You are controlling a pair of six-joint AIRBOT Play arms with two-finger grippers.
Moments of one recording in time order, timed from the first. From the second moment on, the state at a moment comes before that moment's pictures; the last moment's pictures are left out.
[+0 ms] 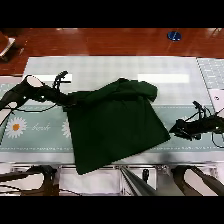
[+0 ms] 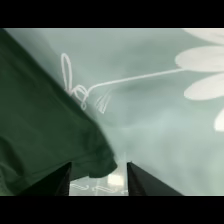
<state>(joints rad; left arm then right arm) -0.03 -1.46 0.98 0.88 -1.09 -1.09 -0.41 -1.06 0.56 -1.13 1.29 1.38</state>
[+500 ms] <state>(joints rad) -0.03 -1.46 0.98 0.88 -1.09 -1.10 -0.39 -1.22 0.56 -1.04 1.28 1.31</state>
